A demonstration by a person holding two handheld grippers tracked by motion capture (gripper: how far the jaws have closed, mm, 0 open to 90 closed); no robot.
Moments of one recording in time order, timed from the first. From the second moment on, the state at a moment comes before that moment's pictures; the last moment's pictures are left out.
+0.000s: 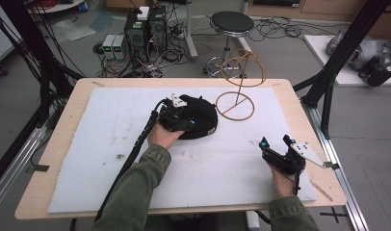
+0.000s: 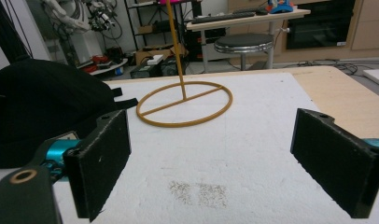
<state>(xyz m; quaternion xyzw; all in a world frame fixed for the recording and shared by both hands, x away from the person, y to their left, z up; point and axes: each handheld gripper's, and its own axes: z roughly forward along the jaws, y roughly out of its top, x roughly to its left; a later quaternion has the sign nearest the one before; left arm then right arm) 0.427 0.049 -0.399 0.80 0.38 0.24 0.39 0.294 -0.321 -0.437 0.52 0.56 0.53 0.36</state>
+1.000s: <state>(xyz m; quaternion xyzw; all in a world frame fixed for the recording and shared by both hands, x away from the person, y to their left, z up) 0.415 0.048 -0.407 0.78 0.37 0.28 0.42 0.296 -0.324 -0.441 0.52 0.57 0.53 0.35</state>
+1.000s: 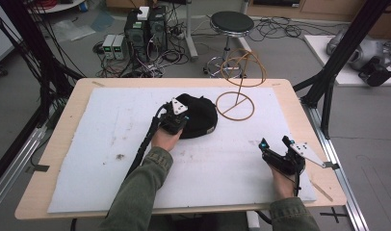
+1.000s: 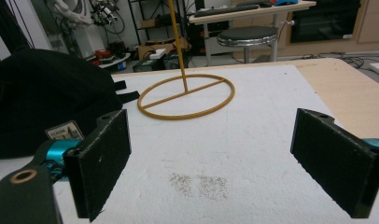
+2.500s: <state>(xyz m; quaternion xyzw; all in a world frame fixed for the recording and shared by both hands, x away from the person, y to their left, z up) 0.388 0.093 -0.305 0.62 0.32 0.38 0.60 0.295 -0.324 -0.438 0.51 0.57 0.53 0.36</state>
